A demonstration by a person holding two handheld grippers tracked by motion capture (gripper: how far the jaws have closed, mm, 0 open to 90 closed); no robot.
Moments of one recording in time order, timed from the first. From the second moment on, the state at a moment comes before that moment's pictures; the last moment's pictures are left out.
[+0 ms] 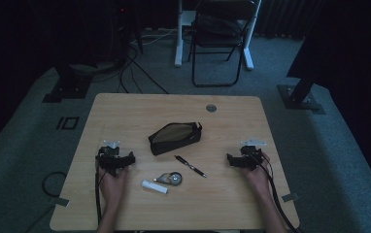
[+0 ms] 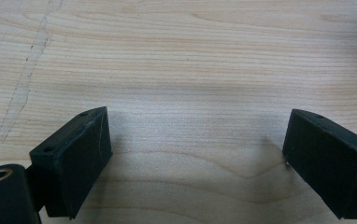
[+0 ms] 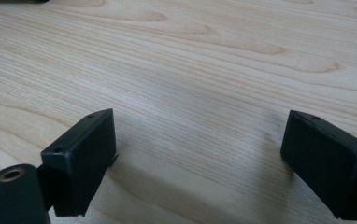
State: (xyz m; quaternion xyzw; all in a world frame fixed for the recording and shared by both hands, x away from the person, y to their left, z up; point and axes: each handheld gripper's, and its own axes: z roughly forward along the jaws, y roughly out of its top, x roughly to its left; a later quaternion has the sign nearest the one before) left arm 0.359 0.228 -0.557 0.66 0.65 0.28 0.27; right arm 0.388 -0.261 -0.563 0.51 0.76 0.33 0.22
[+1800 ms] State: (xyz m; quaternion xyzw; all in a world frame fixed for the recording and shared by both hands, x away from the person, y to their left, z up) left arm 0.359 0.205 -0.523 0.70 0.59 0.24 0.33; right arm 0.432 -0.173 -0.501 0.42 0.78 0.41 0.20
